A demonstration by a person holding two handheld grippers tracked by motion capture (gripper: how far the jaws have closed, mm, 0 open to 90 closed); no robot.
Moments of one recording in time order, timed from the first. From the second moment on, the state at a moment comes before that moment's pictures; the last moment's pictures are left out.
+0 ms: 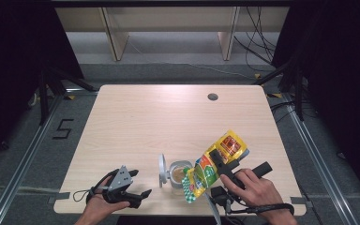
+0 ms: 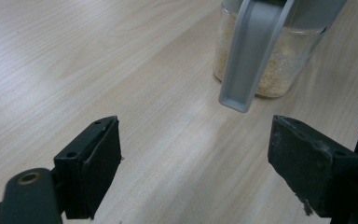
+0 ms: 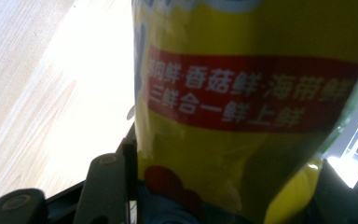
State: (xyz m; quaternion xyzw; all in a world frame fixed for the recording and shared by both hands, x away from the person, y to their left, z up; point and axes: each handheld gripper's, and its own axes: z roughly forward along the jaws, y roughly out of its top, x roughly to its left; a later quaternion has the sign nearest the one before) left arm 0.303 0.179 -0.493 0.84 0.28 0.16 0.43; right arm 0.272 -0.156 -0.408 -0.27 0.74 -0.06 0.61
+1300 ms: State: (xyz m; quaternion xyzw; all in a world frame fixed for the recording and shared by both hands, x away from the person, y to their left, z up) left arm 0.304 0.179 -0.494 0.84 0.28 0.16 0.44; right arm 0.274 -0.158 -0.405 -0.29 0.74 -0.07 0.61
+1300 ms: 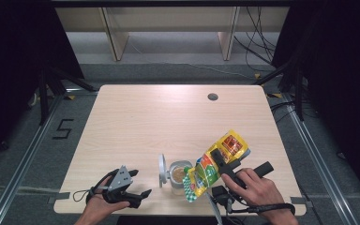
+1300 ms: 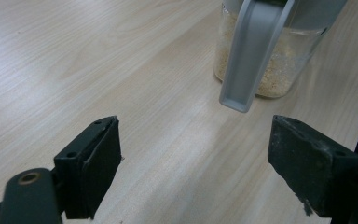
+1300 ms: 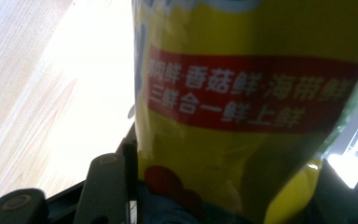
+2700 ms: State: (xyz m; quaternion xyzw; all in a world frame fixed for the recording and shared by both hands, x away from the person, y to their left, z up) left arm 0.303 0.179 -0.492 0.84 0.29 0.16 0.44; right arm 0.275 -0.159 -0.406 -0.28 0.74 -0.05 0.61
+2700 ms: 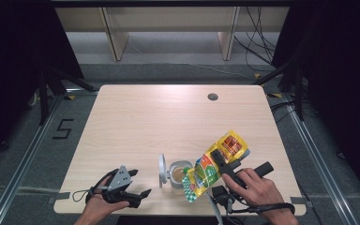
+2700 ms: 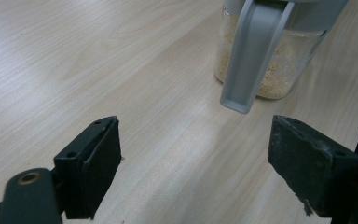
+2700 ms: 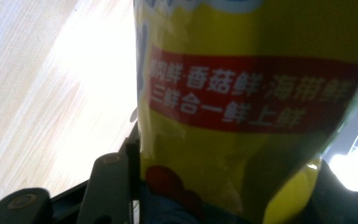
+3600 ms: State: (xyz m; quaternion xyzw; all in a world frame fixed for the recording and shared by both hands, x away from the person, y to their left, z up) left arm 0.304 0.180 -0.492 0.83 0.28 0.17 0.44; right arm 0.277 -0.167 -0.412 -0.24 0.77 0.00 0.59
